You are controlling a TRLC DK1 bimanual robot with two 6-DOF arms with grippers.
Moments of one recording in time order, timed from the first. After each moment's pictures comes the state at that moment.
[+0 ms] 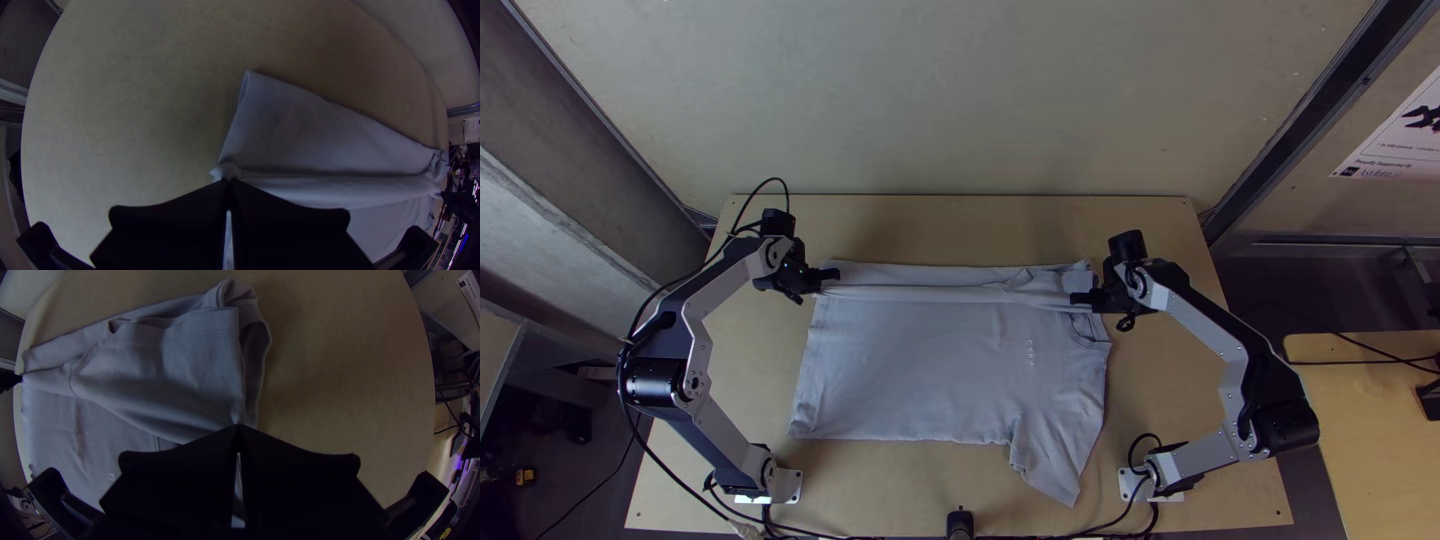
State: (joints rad) left arm 0.00 1.77 1.29 -0.66 0.03 -0.16; right arm 0.20 1.62 1.06 -0.64 0.02 0.17
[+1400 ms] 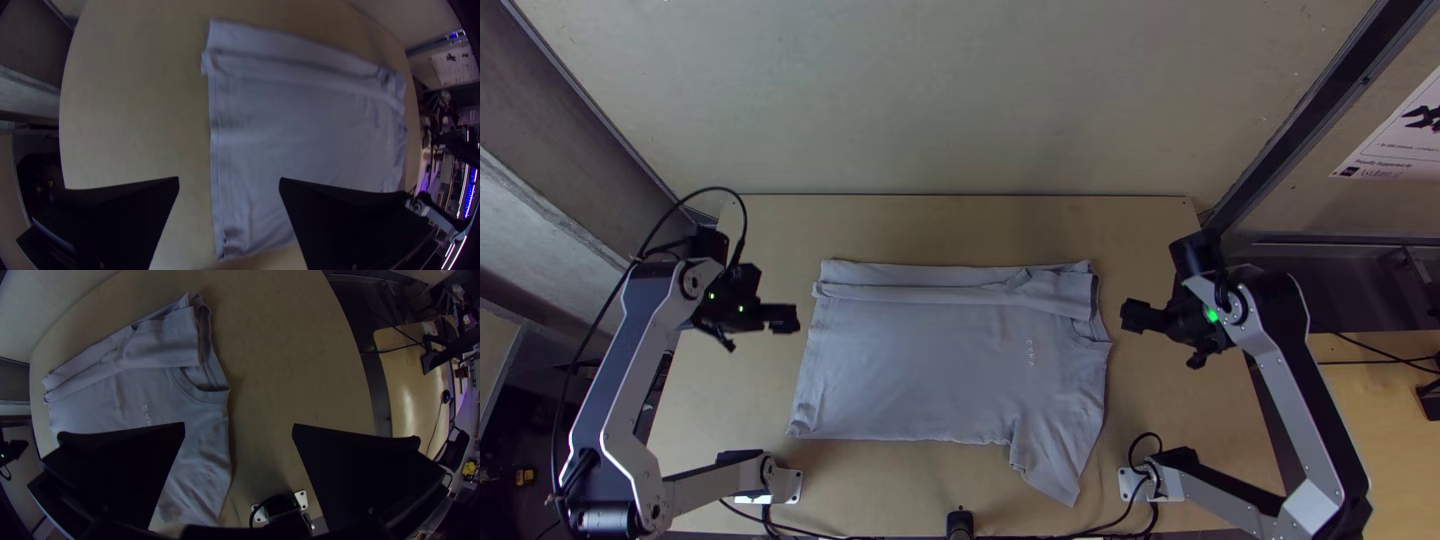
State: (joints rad) left arm 0.10 1.25 1.24 -1.24 0.17 0.12; right arm 0.26 1.19 1.34 -1.43 0.12 0.48
